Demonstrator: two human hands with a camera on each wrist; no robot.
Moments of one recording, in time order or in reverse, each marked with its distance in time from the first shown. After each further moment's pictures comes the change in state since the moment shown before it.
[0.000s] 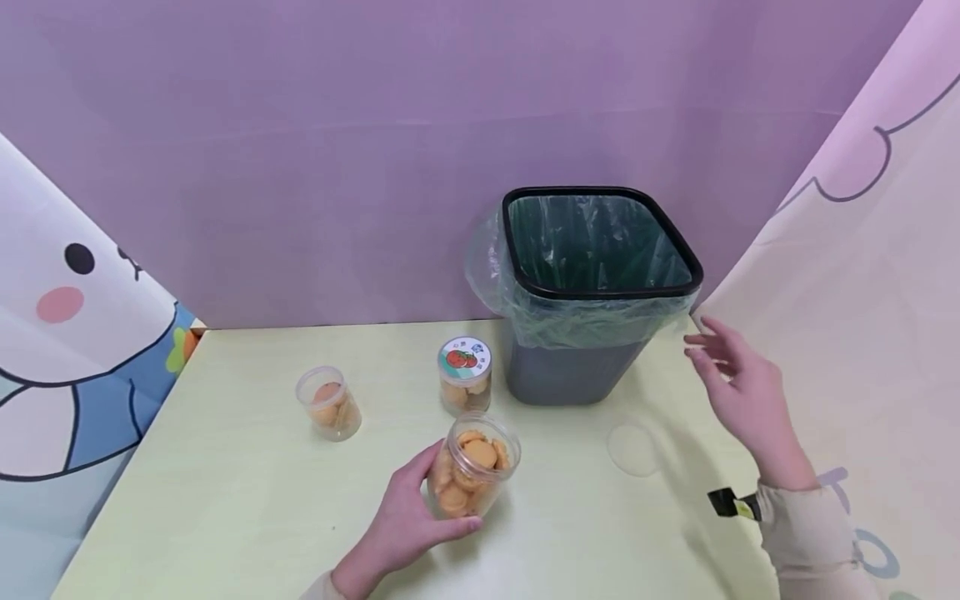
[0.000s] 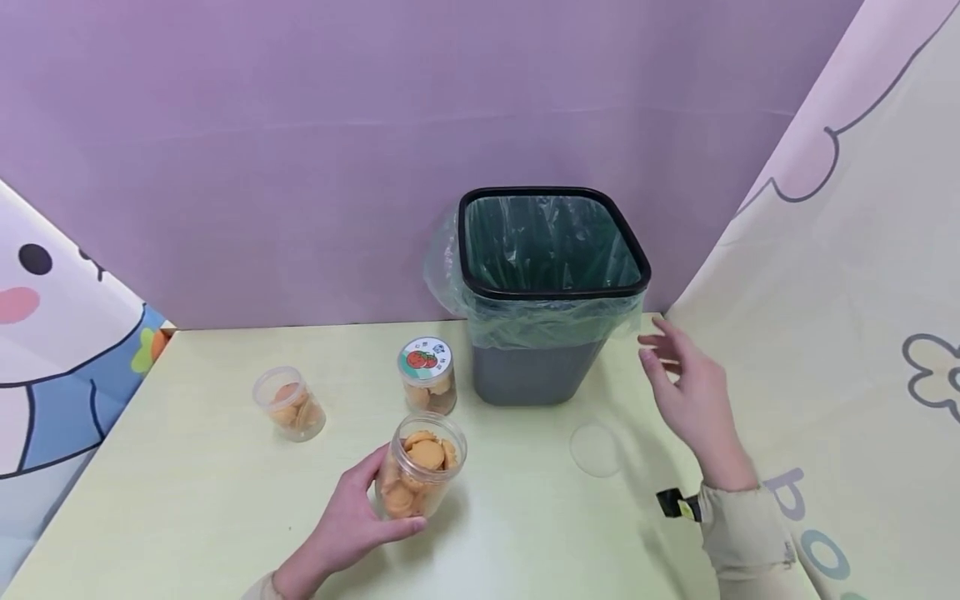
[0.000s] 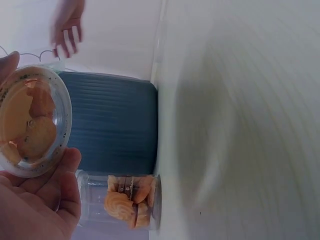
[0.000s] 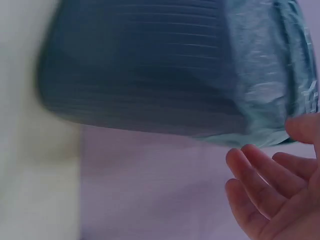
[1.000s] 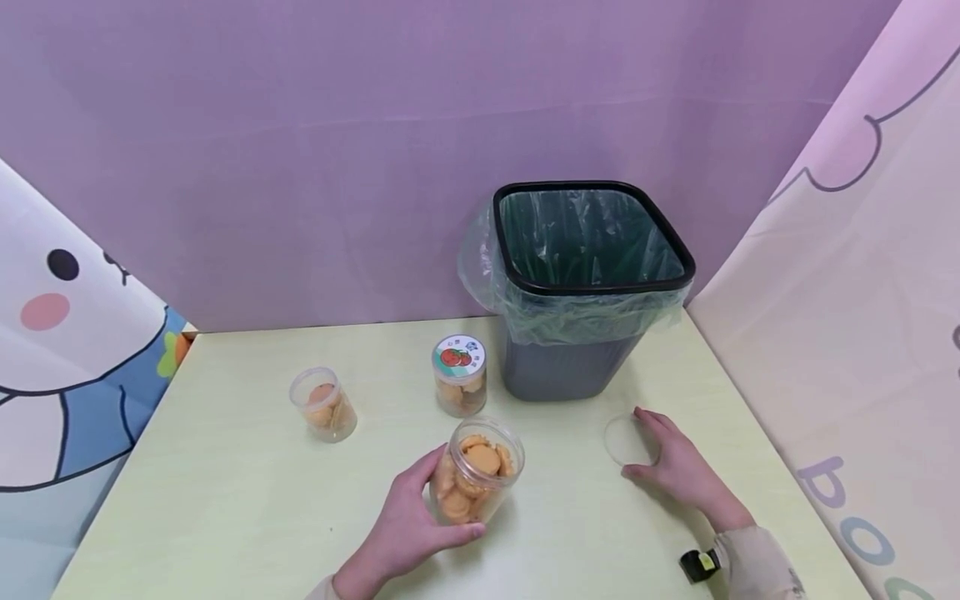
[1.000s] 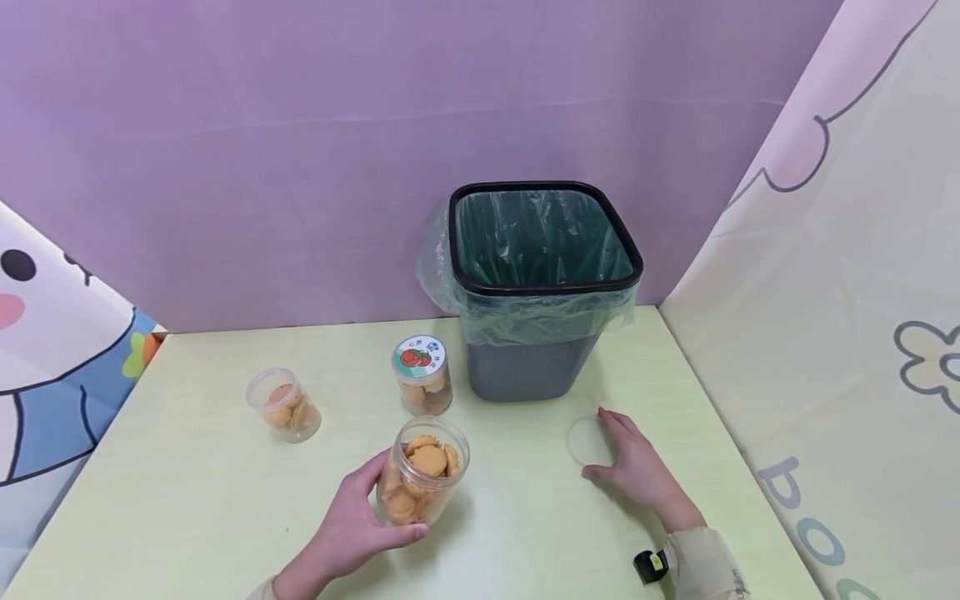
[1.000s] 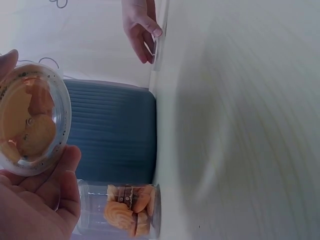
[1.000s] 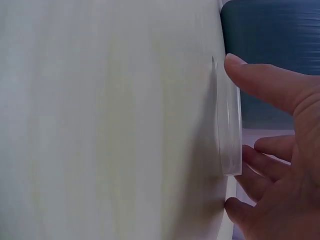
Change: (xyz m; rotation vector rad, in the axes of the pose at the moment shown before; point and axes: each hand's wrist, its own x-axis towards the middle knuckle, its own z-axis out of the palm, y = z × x) left_hand -0.001 0.004 0.006 0.004 -0.036 -0.001; right_hand -0.103 0.080 0.076 -0.081 -0.464 0.138
